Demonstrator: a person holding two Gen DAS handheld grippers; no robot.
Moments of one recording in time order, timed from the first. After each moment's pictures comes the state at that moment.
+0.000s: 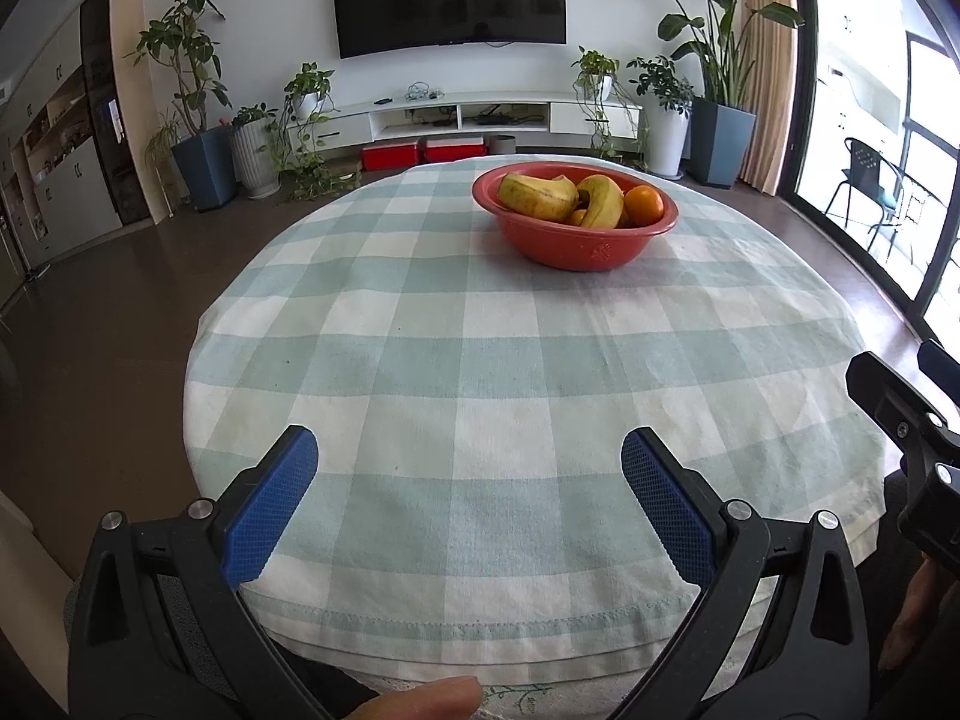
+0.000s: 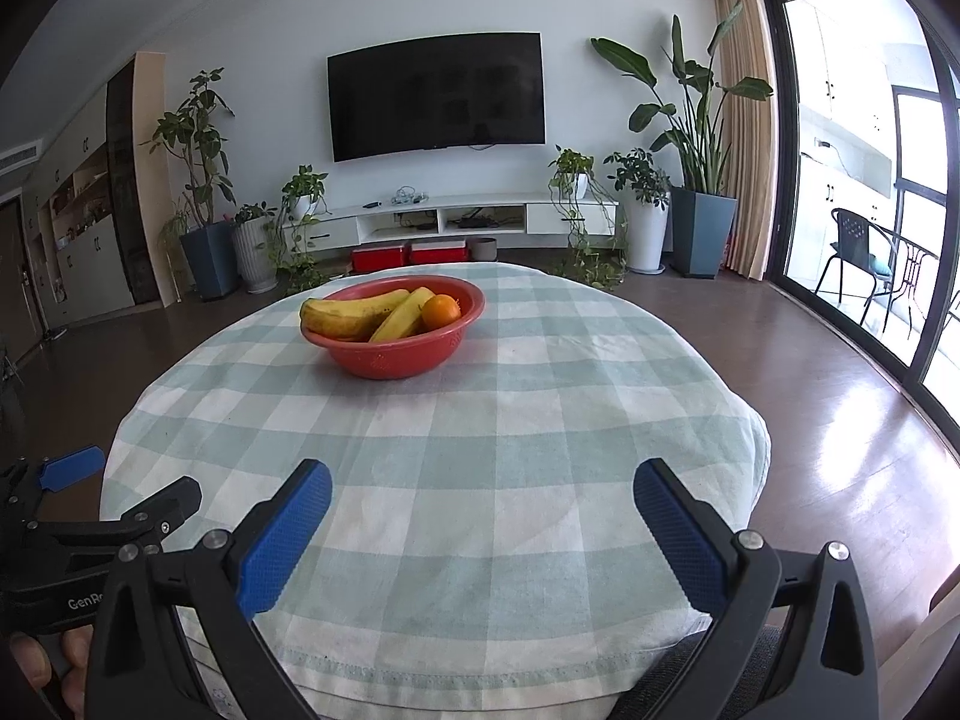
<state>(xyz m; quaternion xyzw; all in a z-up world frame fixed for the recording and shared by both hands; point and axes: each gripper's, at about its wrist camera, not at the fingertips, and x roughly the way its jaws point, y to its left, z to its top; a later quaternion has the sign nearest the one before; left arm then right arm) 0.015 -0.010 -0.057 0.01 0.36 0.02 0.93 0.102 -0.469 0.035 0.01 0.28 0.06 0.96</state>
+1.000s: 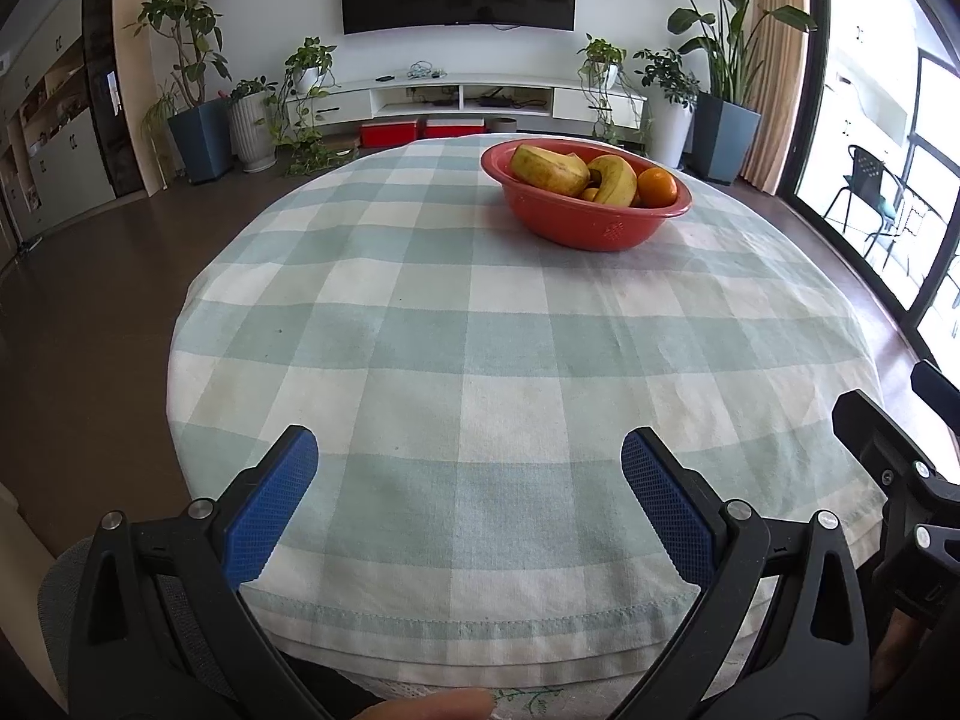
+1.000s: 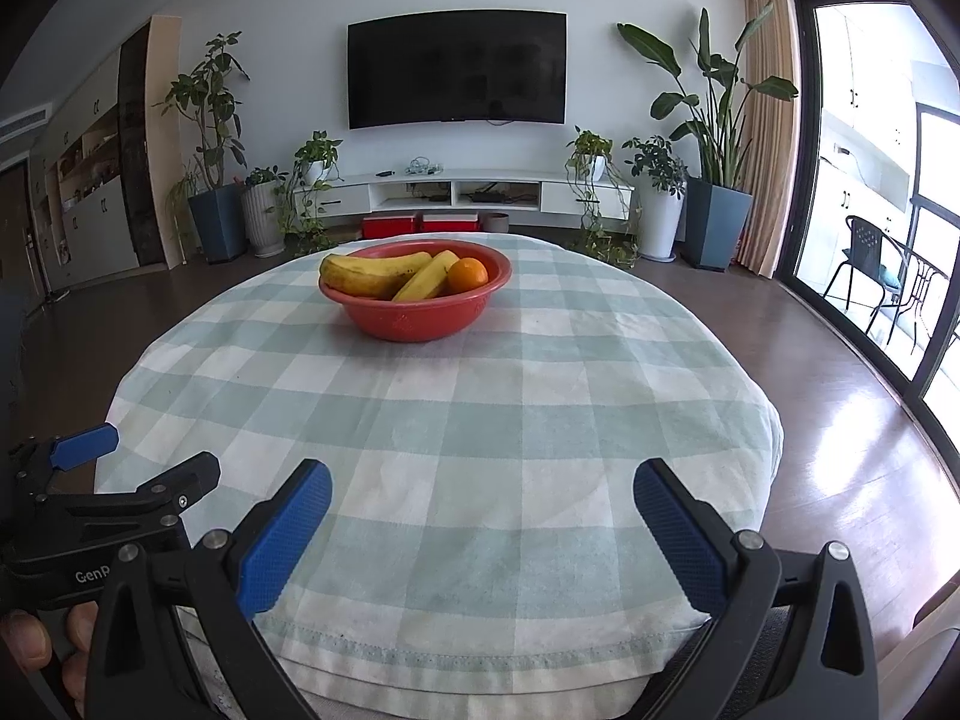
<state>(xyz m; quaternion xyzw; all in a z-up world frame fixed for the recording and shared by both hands) 0.026 0.002 -0.073 -0.01 0.38 0.01 0.93 0.100 -0.448 0.030 -0.02 0.30 0.06 0.95</state>
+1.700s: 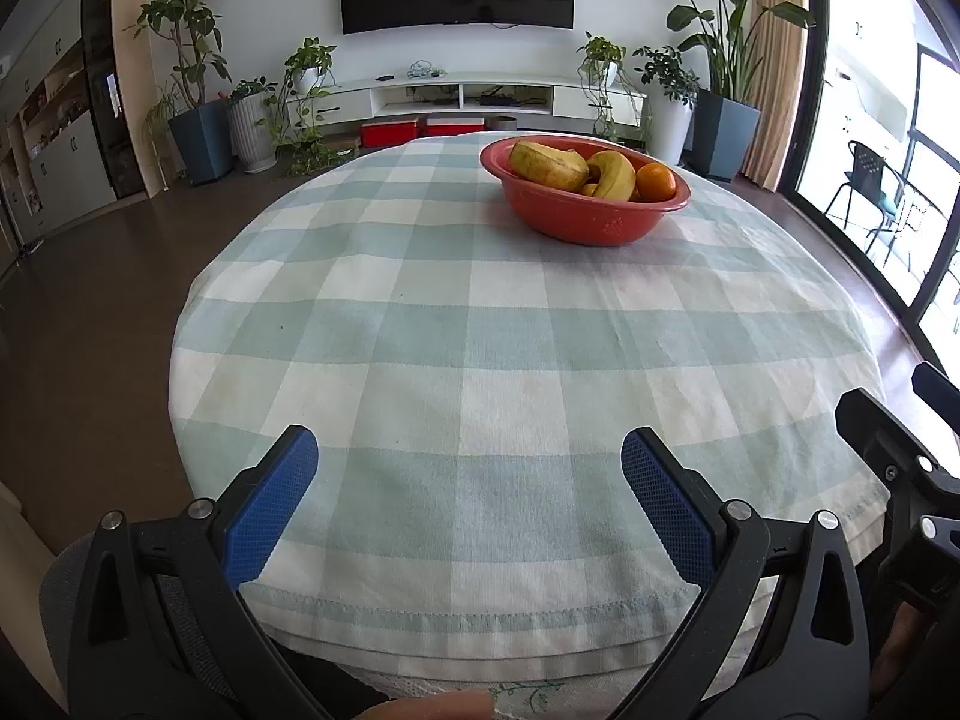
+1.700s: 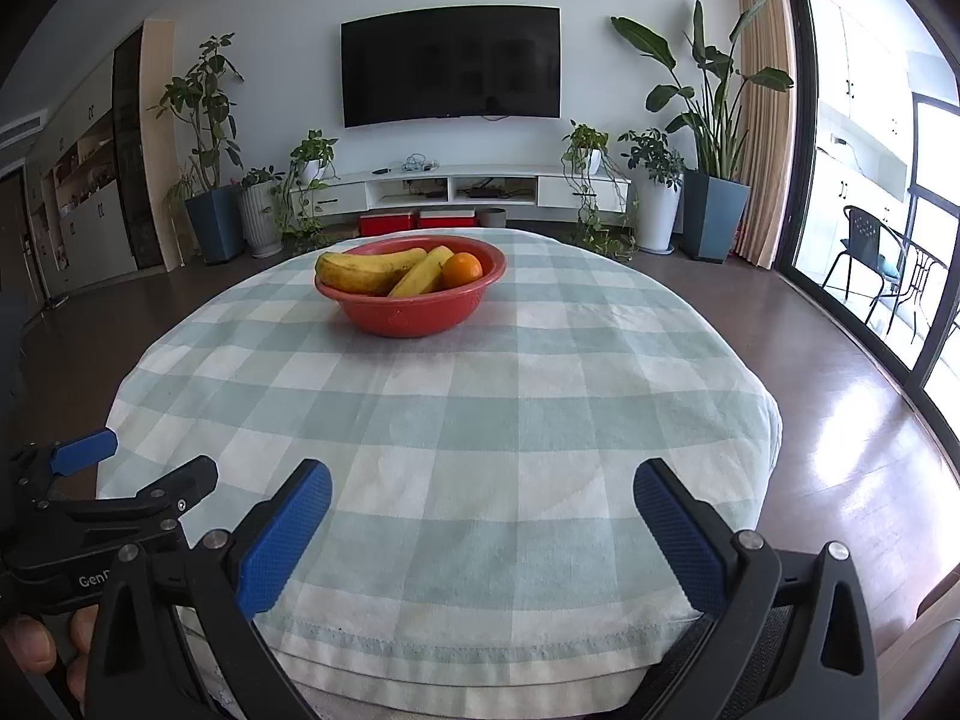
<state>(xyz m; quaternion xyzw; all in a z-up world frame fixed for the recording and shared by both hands) 0.027 0.003 -0.075 0.00 0.38 0.01 0.93 0.101 -0.451 0.027 -0.01 0.31 0.06 0.95</state>
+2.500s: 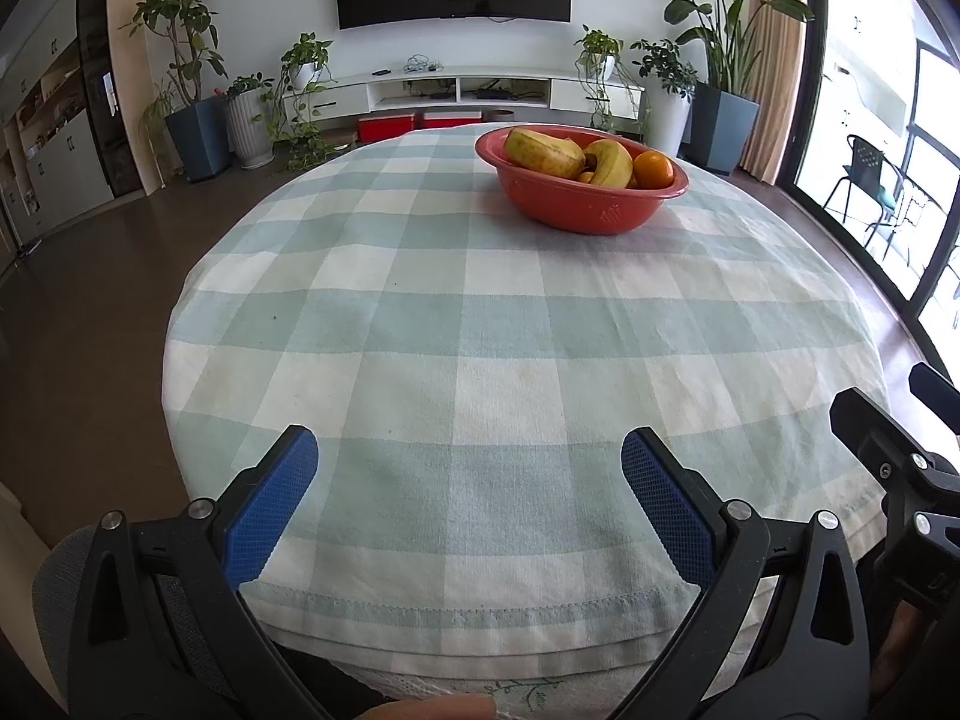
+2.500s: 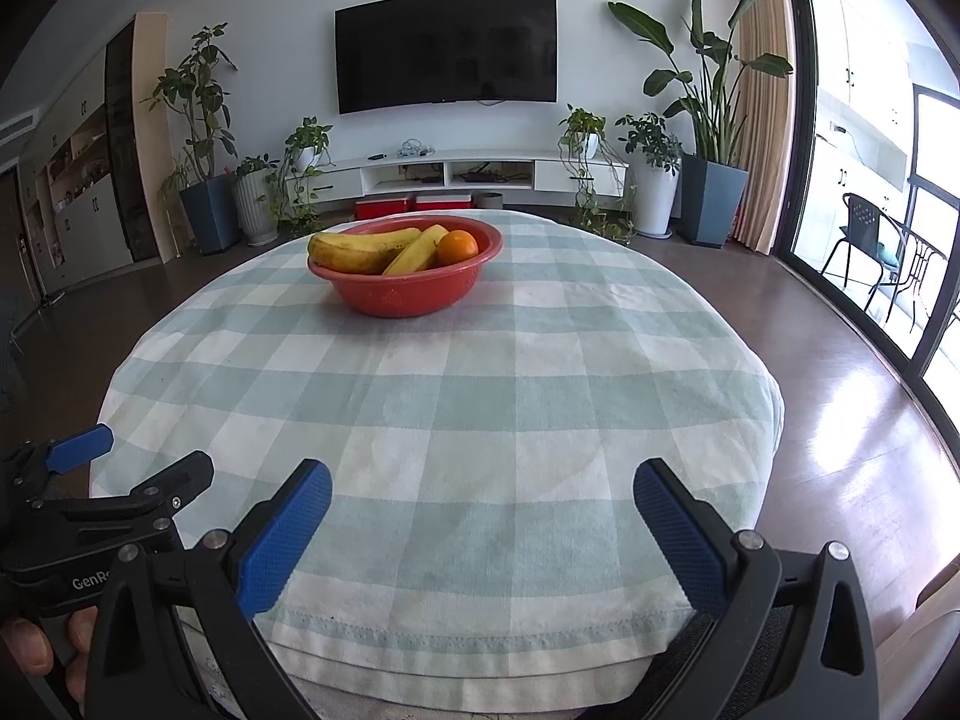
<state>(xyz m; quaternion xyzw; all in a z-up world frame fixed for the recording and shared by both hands) 0.027 0.000 -0.081 0.00 0.39 0.01 0.92 0.102 -0.452 0.019 -0.01 0.33 0.06 0.94</state>
